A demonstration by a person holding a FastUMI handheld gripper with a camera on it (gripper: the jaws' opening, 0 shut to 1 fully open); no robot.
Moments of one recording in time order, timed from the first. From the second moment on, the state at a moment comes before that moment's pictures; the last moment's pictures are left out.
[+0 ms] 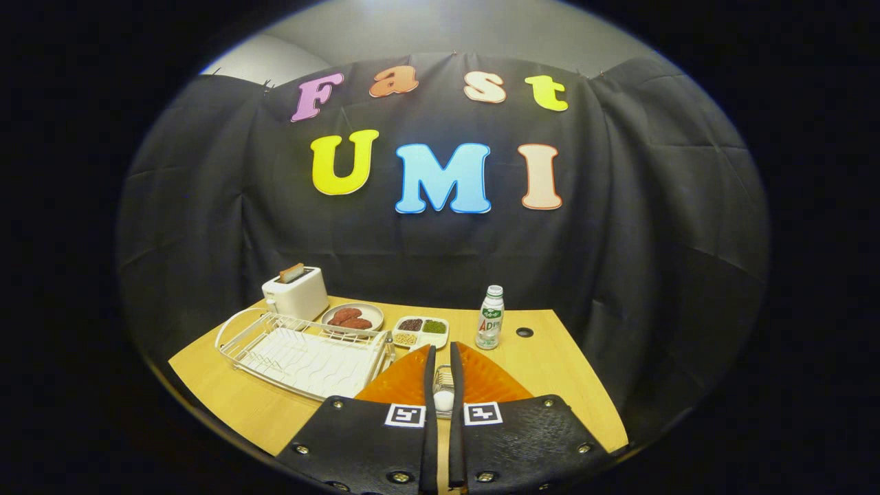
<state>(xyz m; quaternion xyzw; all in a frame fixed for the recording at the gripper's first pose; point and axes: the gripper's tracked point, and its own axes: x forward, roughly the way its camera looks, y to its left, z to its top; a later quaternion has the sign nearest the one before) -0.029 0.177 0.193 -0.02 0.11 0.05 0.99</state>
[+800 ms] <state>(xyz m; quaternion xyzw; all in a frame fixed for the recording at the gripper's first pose) -0.039 0.260 0.136 -0.06 0.21 0.14 0.97</state>
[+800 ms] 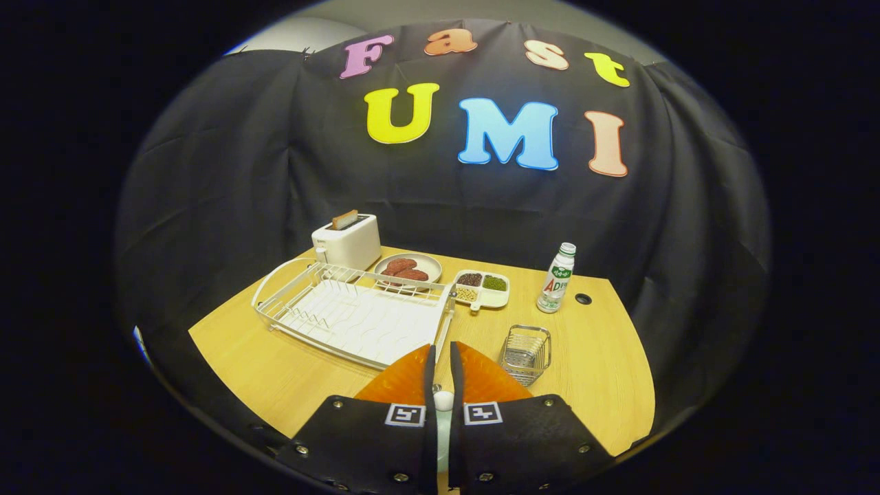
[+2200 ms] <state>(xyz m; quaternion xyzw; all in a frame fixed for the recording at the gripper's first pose) -0.039 0.332 0.079 -0.10 0.29 0.22 0.93</state>
